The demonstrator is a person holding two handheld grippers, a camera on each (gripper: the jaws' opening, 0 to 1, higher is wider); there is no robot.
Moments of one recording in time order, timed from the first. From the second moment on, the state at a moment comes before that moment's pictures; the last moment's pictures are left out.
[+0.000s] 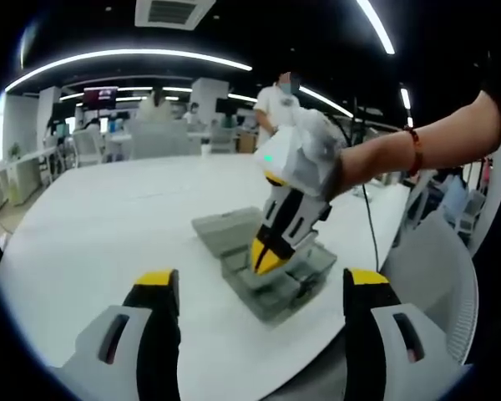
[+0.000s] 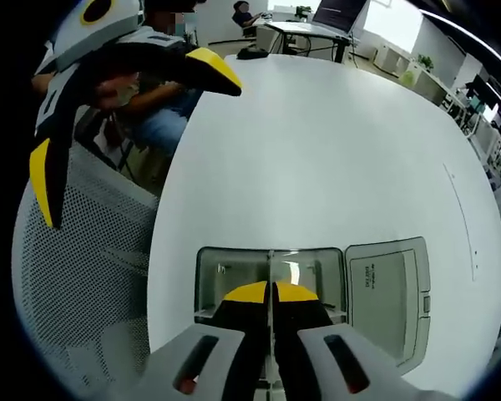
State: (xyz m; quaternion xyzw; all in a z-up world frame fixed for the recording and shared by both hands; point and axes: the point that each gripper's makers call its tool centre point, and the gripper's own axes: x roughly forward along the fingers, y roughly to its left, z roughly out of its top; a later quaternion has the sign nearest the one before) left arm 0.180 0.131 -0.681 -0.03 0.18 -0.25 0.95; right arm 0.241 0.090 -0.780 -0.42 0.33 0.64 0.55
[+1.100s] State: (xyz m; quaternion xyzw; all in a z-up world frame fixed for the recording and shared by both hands) left arm 0.168 0.091 -0.690 0.00 0.21 -0.27 0.94; right arm 0.245 0.079 -0.747 -0.26 0.31 0.60 0.69
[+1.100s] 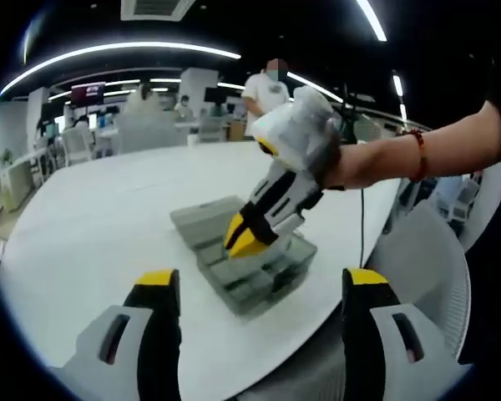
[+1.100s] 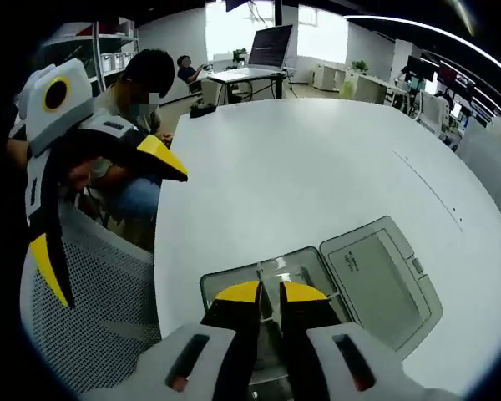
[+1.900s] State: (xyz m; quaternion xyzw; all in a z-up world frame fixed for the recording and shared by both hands) left arm 0.172 0.070 -0.690 0.02 0.22 -0.33 0.92; right arm 0.222 -0.012 -0.693 -0.13 0.24 0.51 0.82
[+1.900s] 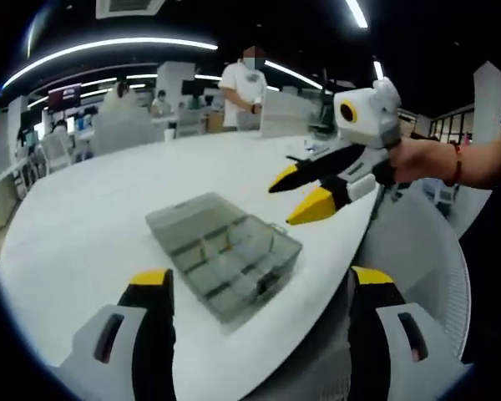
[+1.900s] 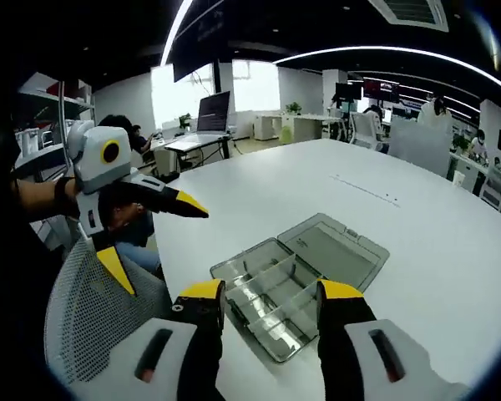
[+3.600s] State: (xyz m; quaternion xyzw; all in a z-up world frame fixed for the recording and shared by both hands) left arm 0.158 0.115 -0.685 0.04 0.24 -0.30 0.92; right arm 0.186 -0.056 -0.703 -0.08 0.26 0.49 0.83
